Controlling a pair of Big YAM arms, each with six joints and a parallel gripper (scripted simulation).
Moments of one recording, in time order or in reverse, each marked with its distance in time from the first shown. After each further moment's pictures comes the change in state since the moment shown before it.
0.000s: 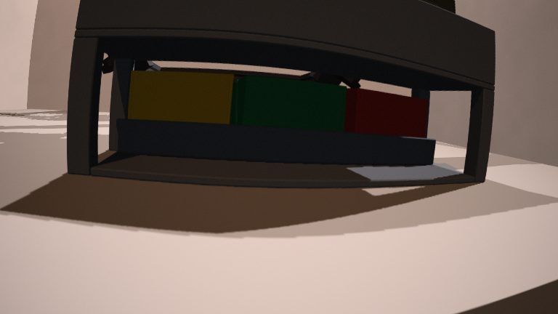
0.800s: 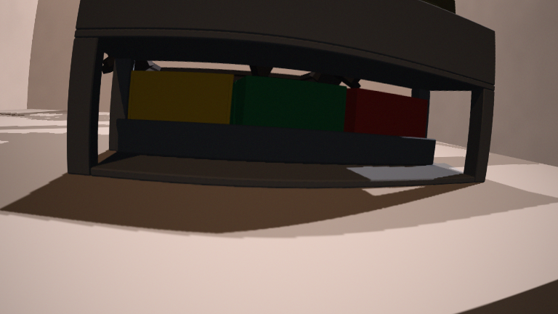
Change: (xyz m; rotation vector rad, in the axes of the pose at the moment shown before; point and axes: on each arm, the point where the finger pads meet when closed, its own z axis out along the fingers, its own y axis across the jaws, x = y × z) left arm -0.003 -0.003 0.030 -0.001 0.001 0.004; right arm 0.000 0.000 0.000 0.000 0.000 0.000
